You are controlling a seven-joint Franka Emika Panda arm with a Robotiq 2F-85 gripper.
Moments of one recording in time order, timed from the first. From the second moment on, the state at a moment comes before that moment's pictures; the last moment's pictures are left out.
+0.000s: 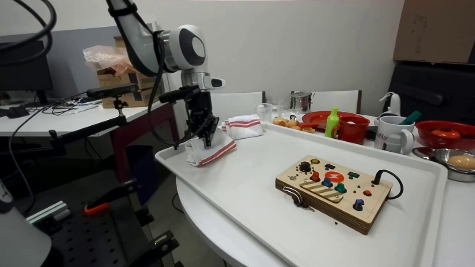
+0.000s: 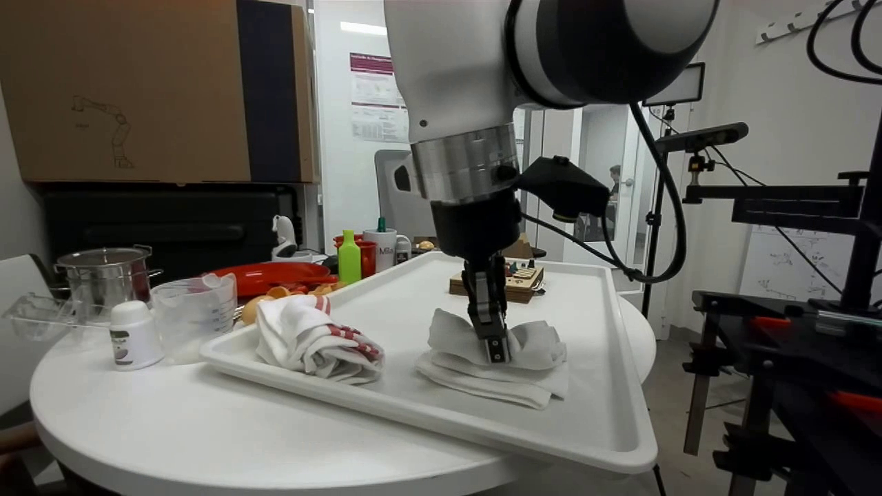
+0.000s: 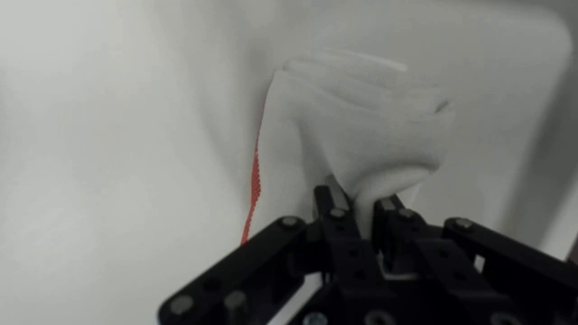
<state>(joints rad) 0.32 0.42 0.06 -2.30 -0.36 2.51 0.41</state>
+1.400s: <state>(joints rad) 0.31 0.42 -0.06 -2.30 -0.36 2.51 0.38</state>
